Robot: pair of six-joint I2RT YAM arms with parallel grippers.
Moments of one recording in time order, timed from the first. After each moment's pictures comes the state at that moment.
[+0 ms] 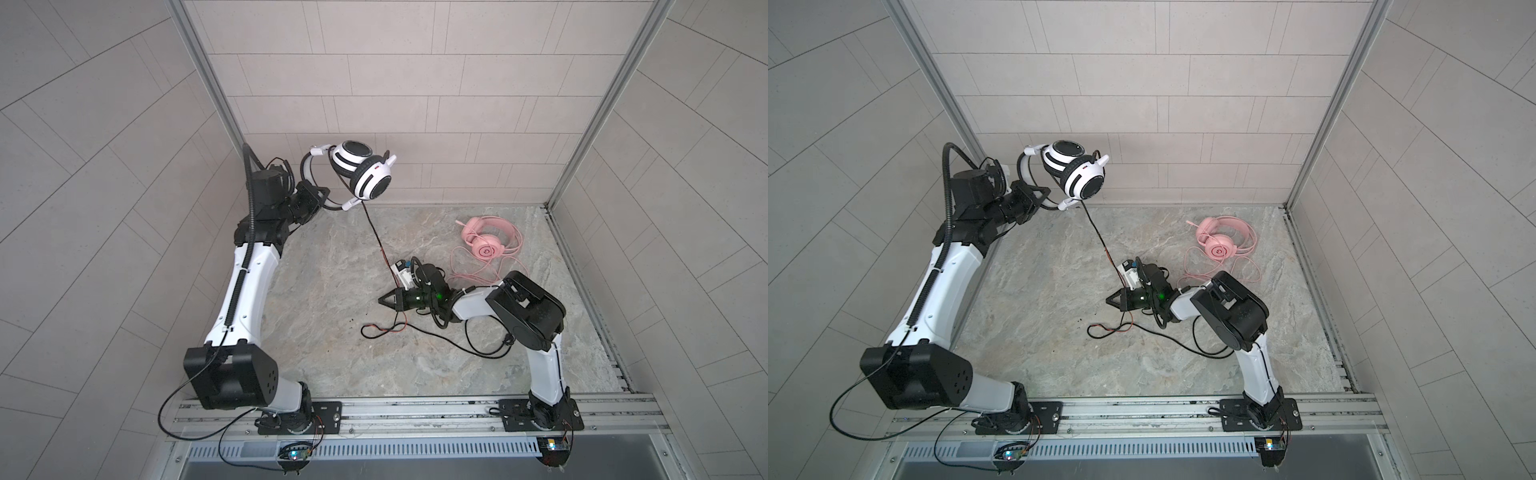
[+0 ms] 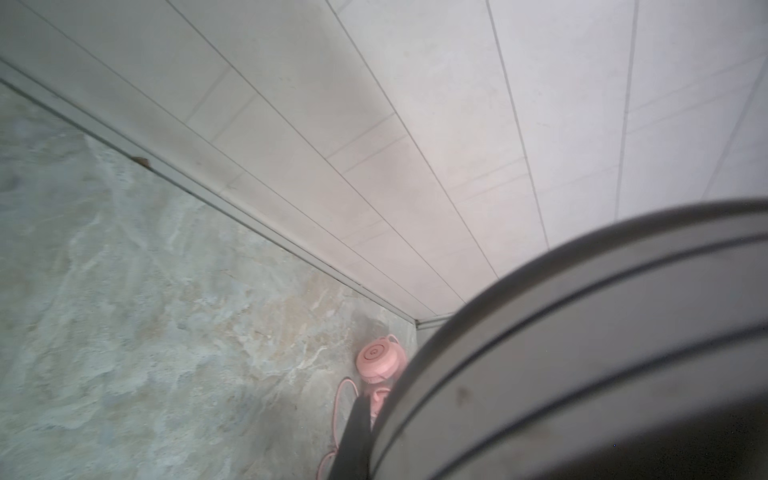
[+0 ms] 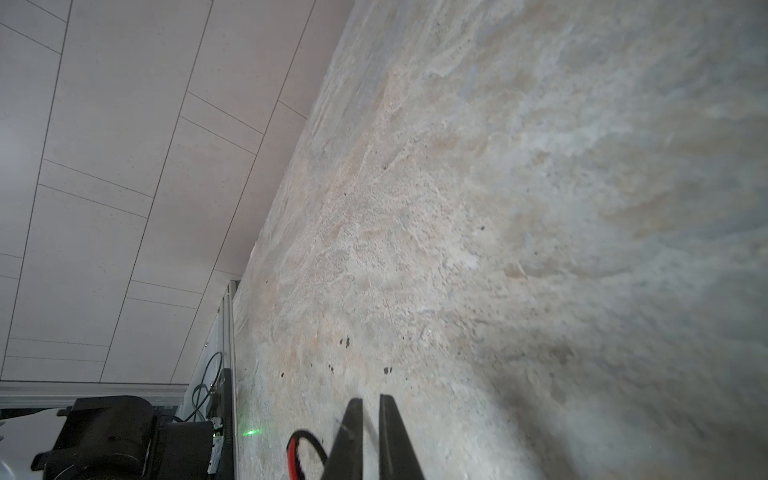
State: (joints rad) left arm 0.08 1.45 1.51 -0.41 0.48 -0.85; right arm 0.71 2.01 0.95 0.59 -0.57 0.71
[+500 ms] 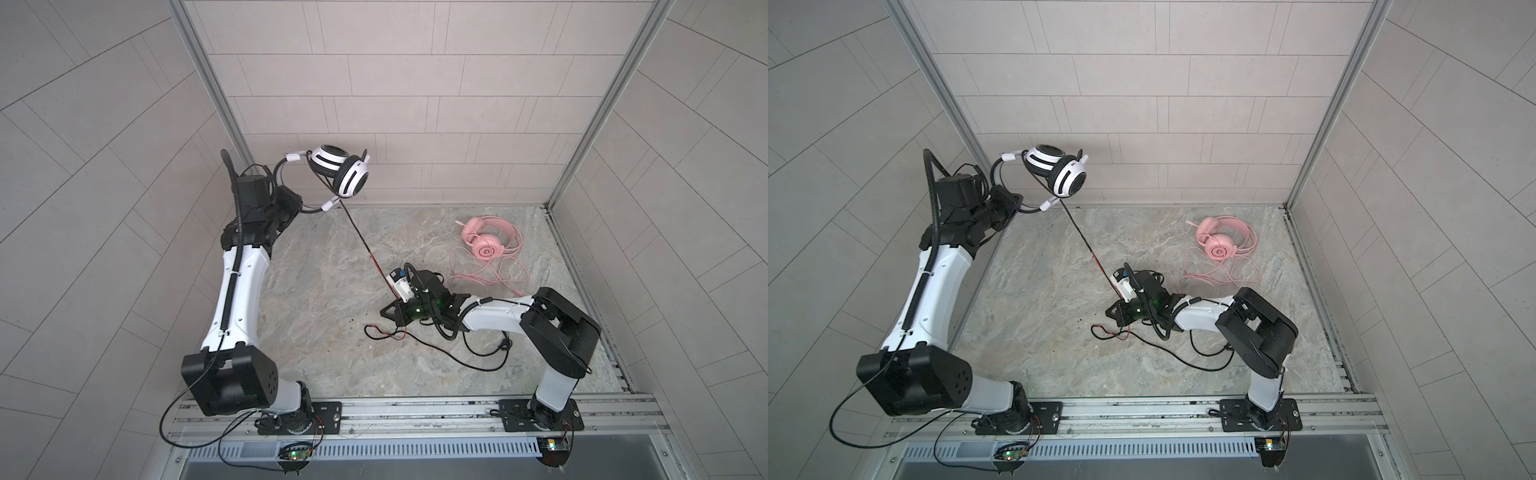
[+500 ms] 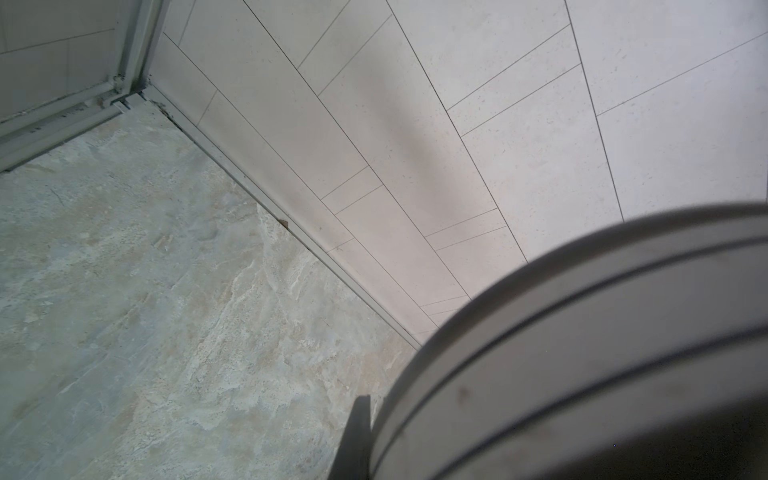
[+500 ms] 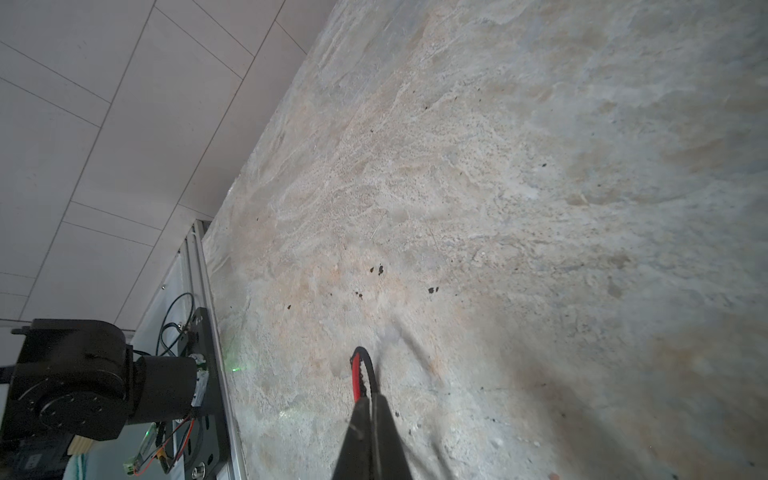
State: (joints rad) left arm 0.16 1.42 1.50 -0.50 0.26 -0.82; right arm 0.83 1.76 0.93 0.21 -0.41 0.49
